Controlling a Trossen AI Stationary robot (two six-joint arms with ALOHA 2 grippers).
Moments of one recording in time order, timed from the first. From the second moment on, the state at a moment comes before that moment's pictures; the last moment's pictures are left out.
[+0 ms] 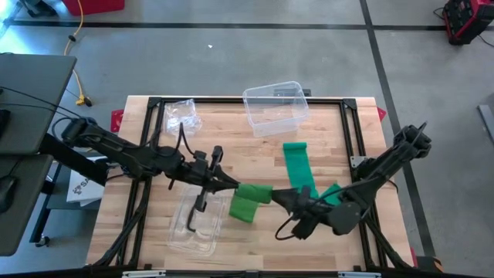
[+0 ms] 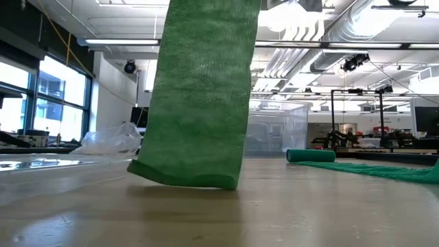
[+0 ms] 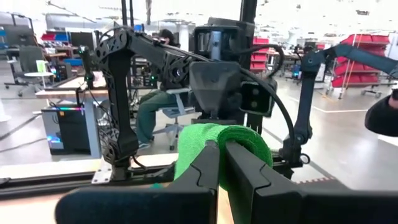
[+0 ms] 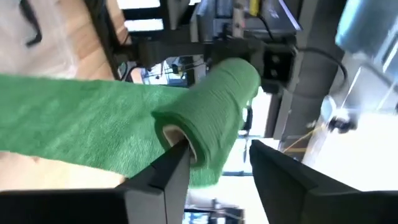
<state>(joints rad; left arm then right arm) -0.34 1.25 0.93 0.40 -0.11 -0.02 0.73 1.50 1.20 0.16 1.05 -1.37</state>
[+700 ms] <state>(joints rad) -0.39 1.21 0.93 0.48 -0.16 0.12 0.58 1.34 1.20 -0.18 0.63 -0.37</state>
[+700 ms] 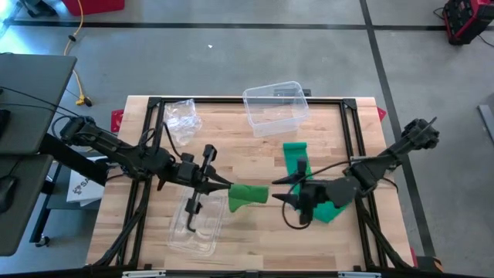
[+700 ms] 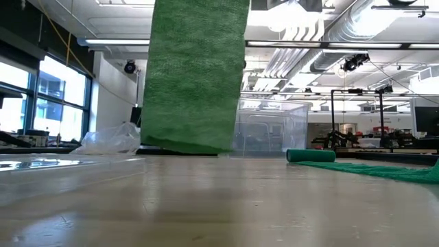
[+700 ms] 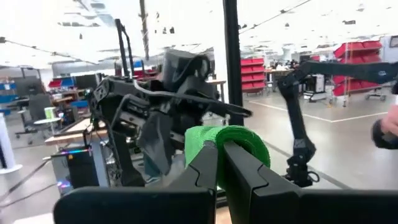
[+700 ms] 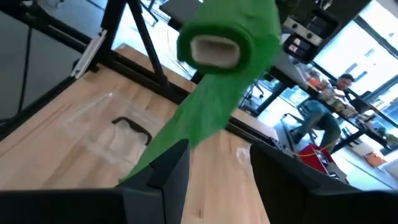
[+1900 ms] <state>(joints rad) -0.30 1.86 0.47 1.47 -0.42 -0.86 0.67 1.49 0.87 -0.07 0.84 0.20</state>
